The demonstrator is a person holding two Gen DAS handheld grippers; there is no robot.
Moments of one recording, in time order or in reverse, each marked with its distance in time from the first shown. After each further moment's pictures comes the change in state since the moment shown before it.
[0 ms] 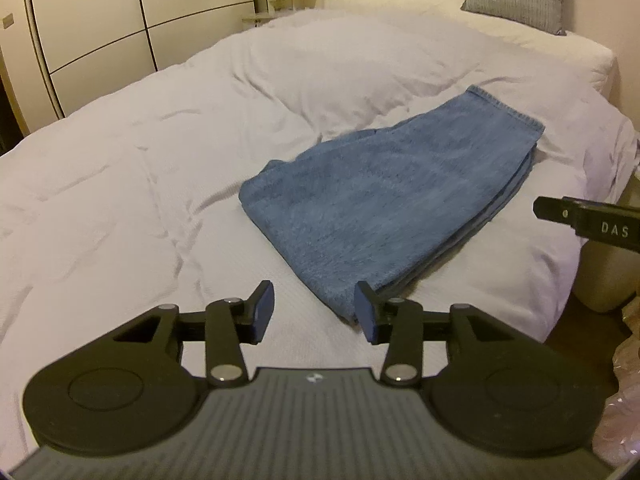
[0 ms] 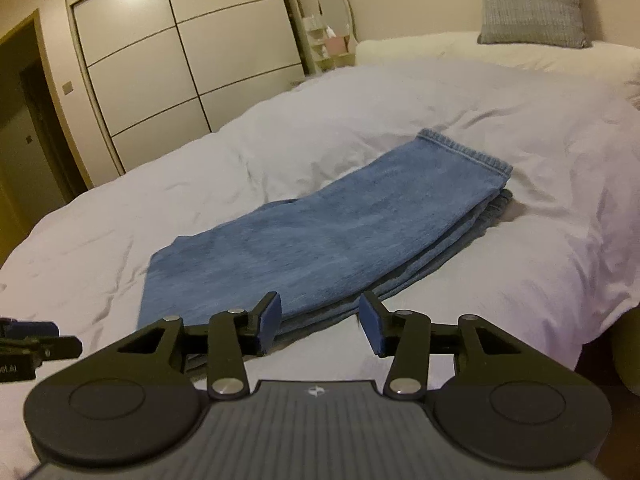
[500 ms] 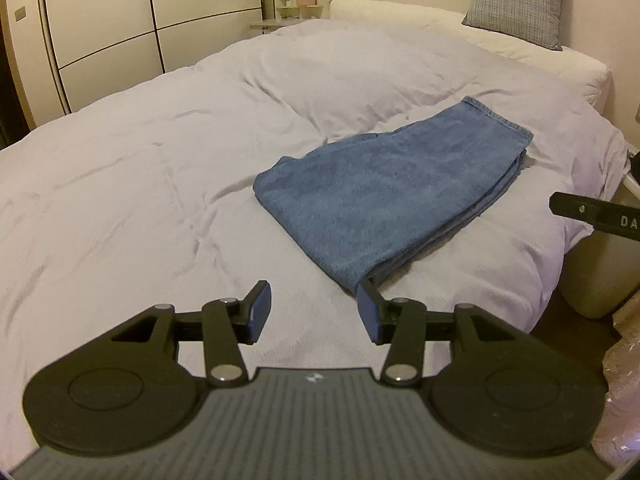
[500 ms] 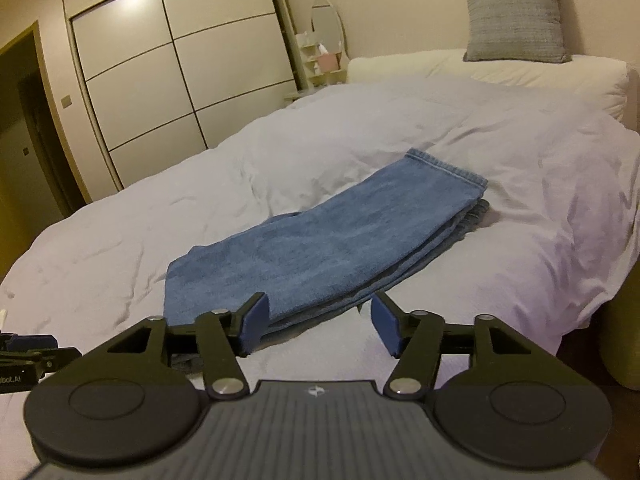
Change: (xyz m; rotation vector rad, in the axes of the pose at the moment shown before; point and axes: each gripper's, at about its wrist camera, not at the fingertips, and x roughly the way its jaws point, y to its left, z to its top) left arm -0.037 0.010 -0.024 -0.035 -0.024 -0.014; right arm -0.057 0.017 -0.007 0.019 -0.043 -0.031
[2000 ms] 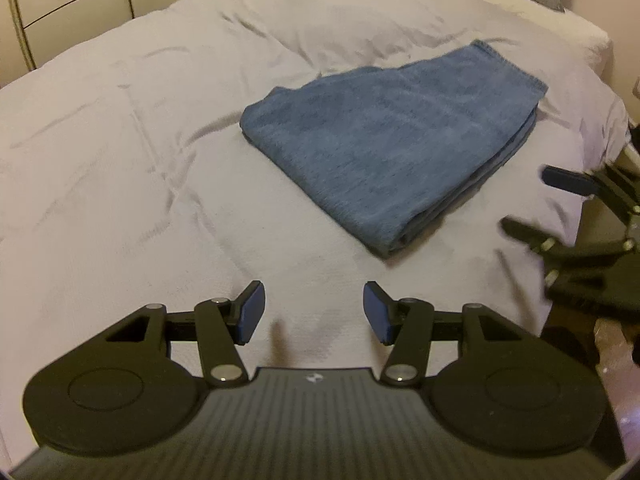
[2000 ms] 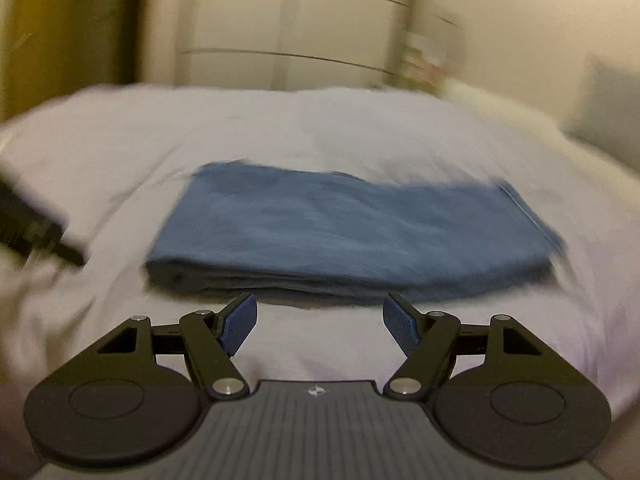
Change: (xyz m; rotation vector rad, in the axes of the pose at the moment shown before) left arm 0.078 0.037 -0.007 0.019 0.170 -0.091; right arm 0.078 0.060 -0.052 -0.565 0.043 0.059
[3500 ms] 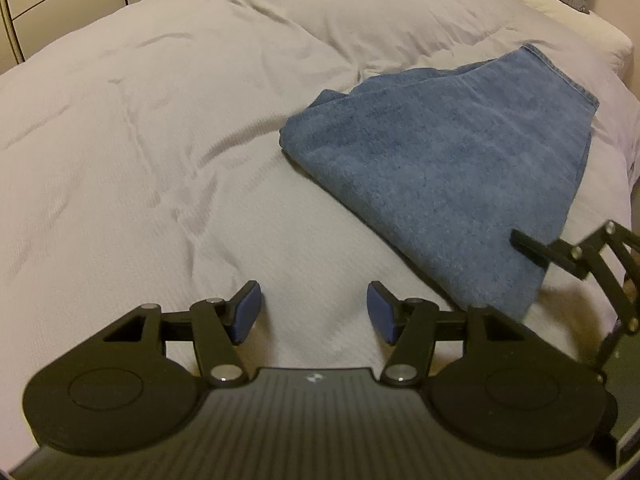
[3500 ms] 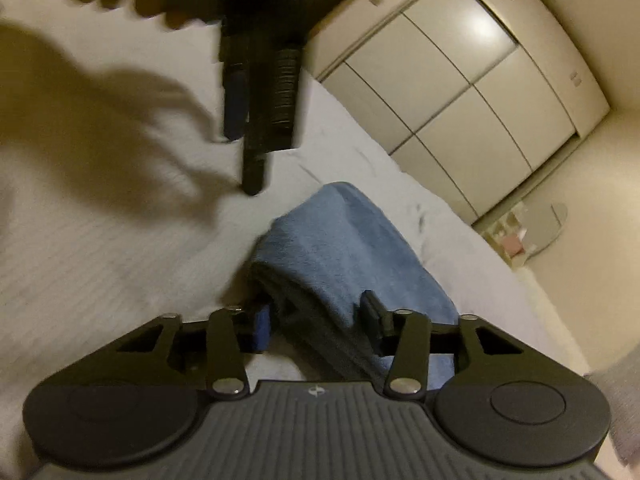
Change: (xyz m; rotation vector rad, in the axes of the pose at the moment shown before) left arm 0.073 0.055 0.050 -0.007 0.033 -0.012; right arm 0.113 0.099 -0.004 -0.662 -0.161 -0.018
